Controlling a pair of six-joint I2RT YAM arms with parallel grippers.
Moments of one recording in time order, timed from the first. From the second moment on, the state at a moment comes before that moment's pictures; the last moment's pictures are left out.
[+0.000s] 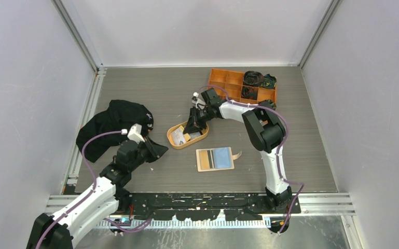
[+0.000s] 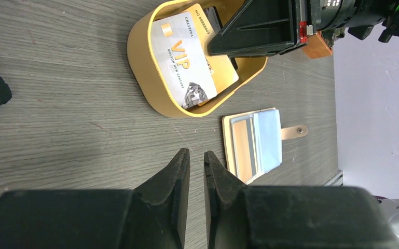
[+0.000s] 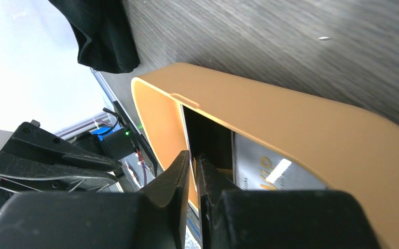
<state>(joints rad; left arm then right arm) -0.48 0.68 0.20 0.07 0.10 -0.86 0.55 2.16 1.44 -0.25 -0.81 0.66</state>
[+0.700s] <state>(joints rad) -0.48 0.65 0.07 0.26 0.18 -0.97 0.45 2.01 1.37 -0.27 -0.82 0.61</state>
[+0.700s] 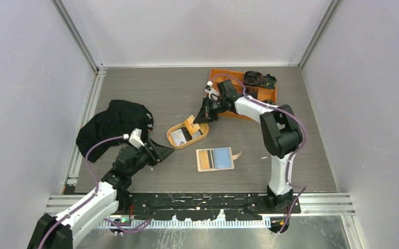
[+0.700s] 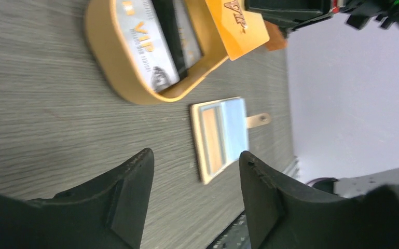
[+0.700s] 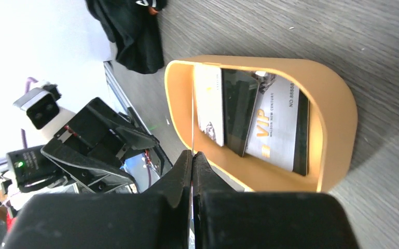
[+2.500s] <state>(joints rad) -0.86 1.09 0.23 1.11 -0.01 -0.99 0.44 1.42 1.00 -0.16 -1.24 0.37</state>
